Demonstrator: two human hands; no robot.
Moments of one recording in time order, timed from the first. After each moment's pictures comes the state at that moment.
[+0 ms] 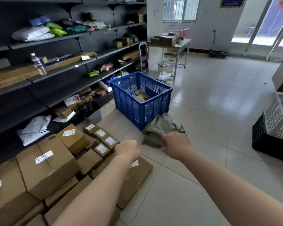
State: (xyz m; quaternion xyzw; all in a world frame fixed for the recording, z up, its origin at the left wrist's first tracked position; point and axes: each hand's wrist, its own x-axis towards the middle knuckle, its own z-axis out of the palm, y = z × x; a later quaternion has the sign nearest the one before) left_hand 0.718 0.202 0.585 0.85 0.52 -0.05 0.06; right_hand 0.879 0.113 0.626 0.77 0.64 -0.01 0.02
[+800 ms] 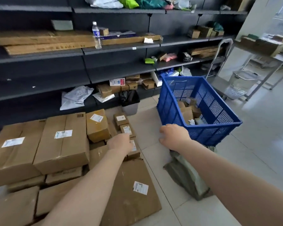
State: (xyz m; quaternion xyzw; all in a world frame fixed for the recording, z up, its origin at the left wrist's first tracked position) left_hand 0.736 0.549 0.548 0.64 0.75 0.01 0.16; right_hand 0.927 0.569 0.605 0.59 0.80 -0.04 0.06
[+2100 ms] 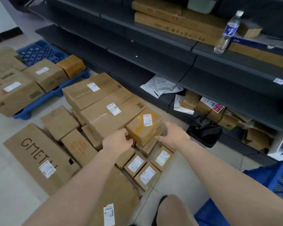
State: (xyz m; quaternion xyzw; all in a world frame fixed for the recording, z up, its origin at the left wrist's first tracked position) left_hand 0.701 0.877 0.509 0.14 0.96 0.12 0.23; right_hand 0.771 1.076 0.525 0.22 0.94 -0.20 0.18
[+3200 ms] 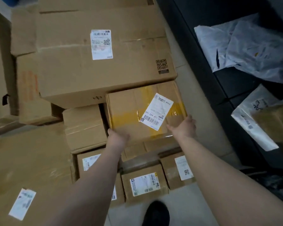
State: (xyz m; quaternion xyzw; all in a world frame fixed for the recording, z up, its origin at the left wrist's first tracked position) left_hand 0.515 1.103 -0.027 -0.50 0.70 0.44 0.26; right_hand 0.453 1.302 -0.024 0.28 0.87 -0.30 0.26
